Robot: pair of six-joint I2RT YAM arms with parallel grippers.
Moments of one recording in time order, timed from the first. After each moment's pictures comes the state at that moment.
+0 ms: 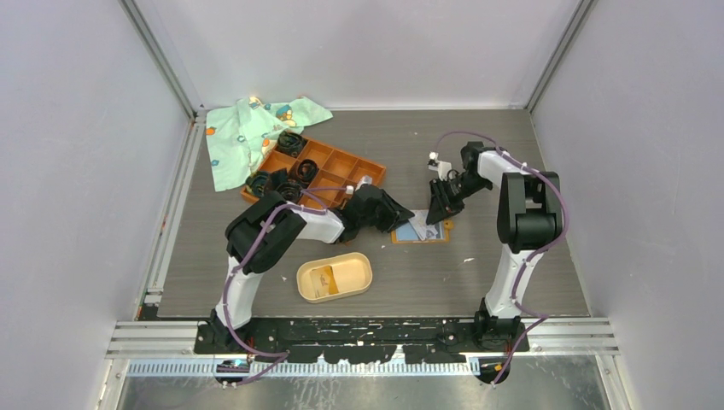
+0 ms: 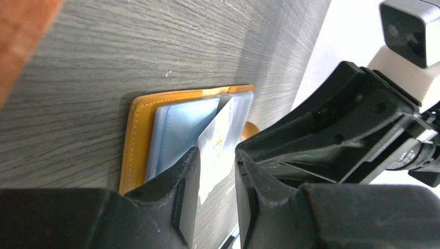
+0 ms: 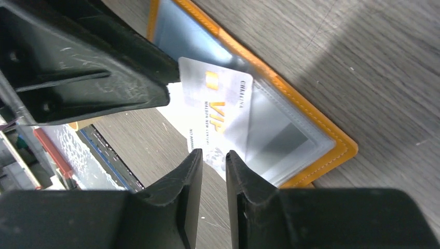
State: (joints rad) left arm -0.84 2.09 1.12 0.45 0.08 -1.45; right arm 0.02 1.99 1.33 -0.95 -0.71 -0.40
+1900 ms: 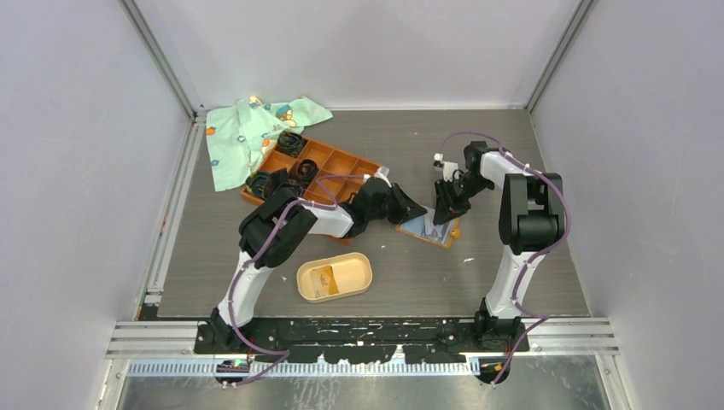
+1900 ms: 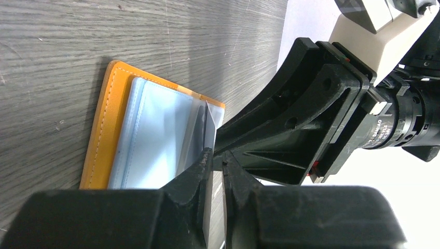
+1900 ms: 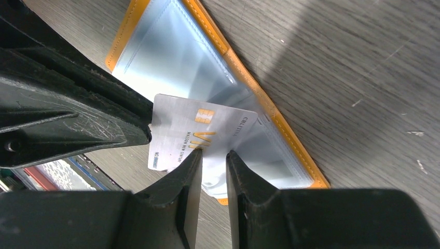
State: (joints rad) left arm -0.84 2.20 1.26 0.56 0.21 -1.33; right arm 0.01 1.95 1.30 -0.90 -0.58 -0.33
